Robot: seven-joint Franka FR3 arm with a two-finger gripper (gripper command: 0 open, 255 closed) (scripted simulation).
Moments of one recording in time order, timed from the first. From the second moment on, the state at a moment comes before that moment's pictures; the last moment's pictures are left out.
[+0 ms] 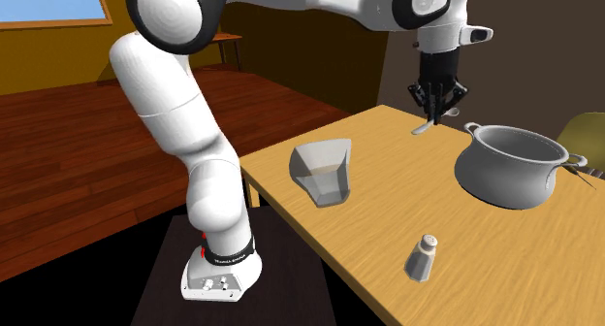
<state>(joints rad) 0.13 -0.23 0.01 -1.99 -0.09 1.95 -0.37</state>
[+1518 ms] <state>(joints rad) 0.09 -0.05 -0.04 -2.04 -0.08 2.19 -0.45</state>
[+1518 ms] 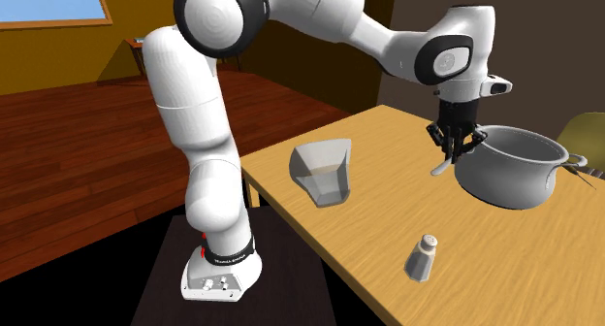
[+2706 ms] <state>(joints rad) 0.09 0.04 -0.04 -2.18 -0.10 2.42 -0.42</state>
